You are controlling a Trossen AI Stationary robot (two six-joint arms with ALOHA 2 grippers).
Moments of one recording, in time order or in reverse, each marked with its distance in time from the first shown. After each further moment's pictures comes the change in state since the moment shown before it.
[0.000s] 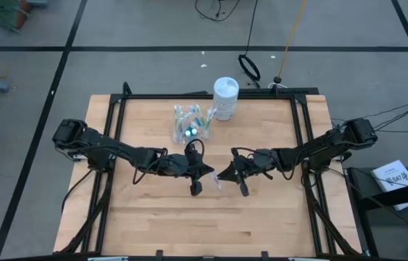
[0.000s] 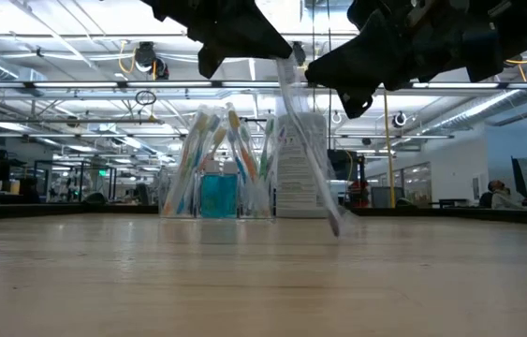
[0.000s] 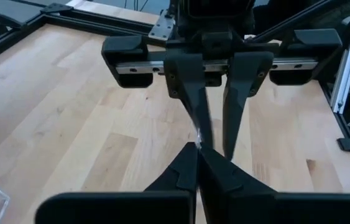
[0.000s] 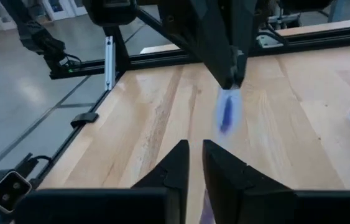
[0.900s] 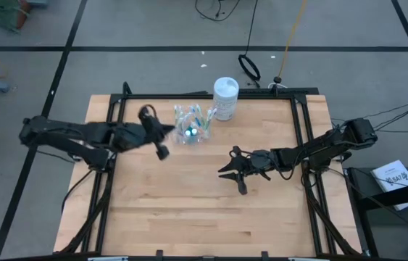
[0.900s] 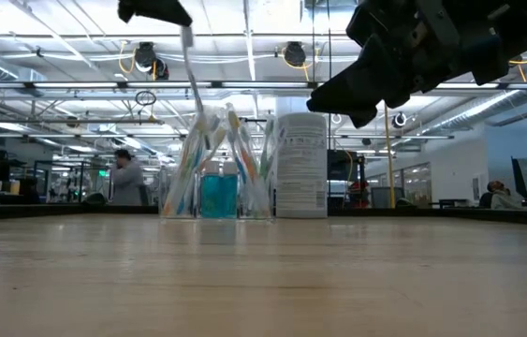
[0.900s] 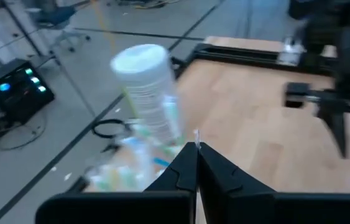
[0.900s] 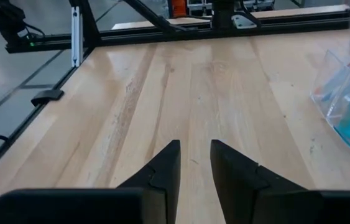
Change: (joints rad) left arm 0.111 -0.517 0.000 -0.537 -0.327 0.155; right arm -0.001 0.000 -0.001 -0.094 0.094 -0.053
